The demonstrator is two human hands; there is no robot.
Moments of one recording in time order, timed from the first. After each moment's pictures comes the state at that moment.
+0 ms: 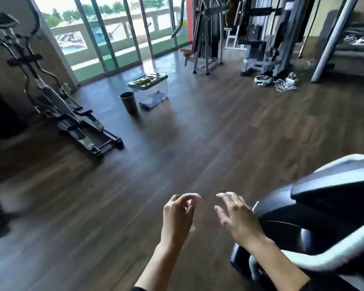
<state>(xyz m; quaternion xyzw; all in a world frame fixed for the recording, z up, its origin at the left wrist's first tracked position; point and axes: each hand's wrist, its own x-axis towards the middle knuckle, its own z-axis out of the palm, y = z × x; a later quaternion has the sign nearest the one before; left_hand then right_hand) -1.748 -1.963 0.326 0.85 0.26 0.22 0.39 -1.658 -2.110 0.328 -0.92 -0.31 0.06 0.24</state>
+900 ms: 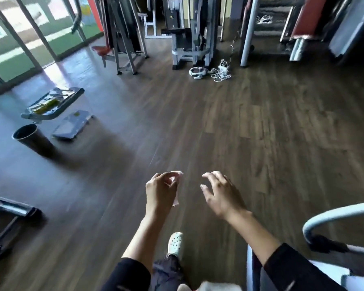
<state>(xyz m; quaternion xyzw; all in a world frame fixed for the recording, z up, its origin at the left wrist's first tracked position) -1.185 -1.724 0.327 0.87 0.17 0.15 0.44 -1.163 -1.894 0.319 -0.96 -0.13 0.03 0.26</state>
